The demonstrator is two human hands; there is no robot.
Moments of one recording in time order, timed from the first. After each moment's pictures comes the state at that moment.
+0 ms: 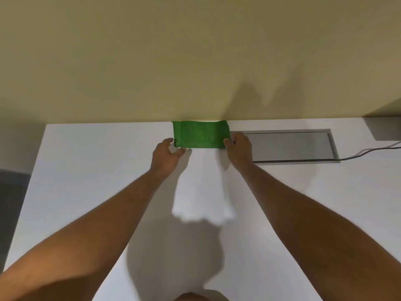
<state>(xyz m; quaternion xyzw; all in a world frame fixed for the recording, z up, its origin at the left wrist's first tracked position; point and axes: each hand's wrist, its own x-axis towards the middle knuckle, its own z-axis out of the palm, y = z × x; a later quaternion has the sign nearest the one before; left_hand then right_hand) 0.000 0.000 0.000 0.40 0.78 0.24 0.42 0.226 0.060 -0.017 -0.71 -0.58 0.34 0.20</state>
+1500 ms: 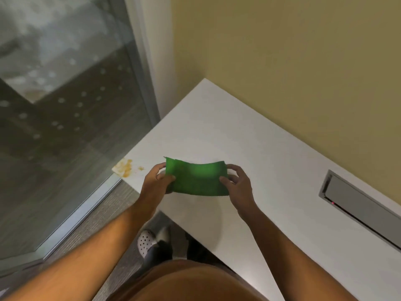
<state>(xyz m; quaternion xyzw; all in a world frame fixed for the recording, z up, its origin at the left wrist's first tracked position) -0.178 -0.403 0.032 0.01 0.72 0.56 0.41 0.005 -0.226 0.037 -0.49 -0.58 0.63 0.12</state>
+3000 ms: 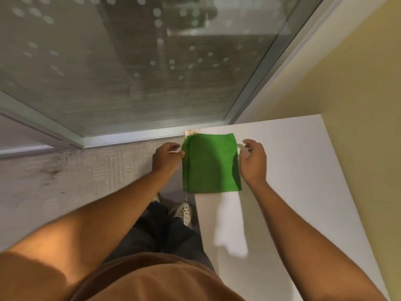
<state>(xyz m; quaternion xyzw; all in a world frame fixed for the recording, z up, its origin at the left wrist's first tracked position) -0.217 -0.498 -0.020 -0.26 0.78 0.55 0.18 -0.203 -0.242 -0.007 -0.21 -0.91 0.36 -0.01</state>
